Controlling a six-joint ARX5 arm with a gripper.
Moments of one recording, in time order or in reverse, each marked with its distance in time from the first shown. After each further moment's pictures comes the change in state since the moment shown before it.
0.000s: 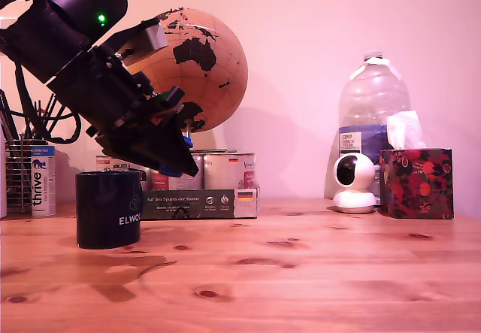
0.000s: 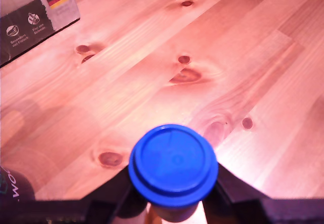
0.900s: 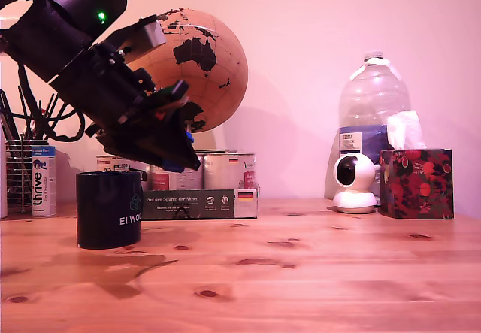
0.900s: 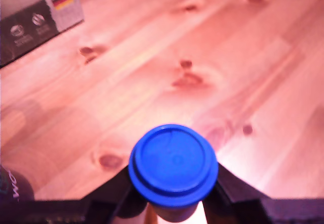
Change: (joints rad) arm 0.008 0.000 -0.001 0.040 -0.005 -0.083
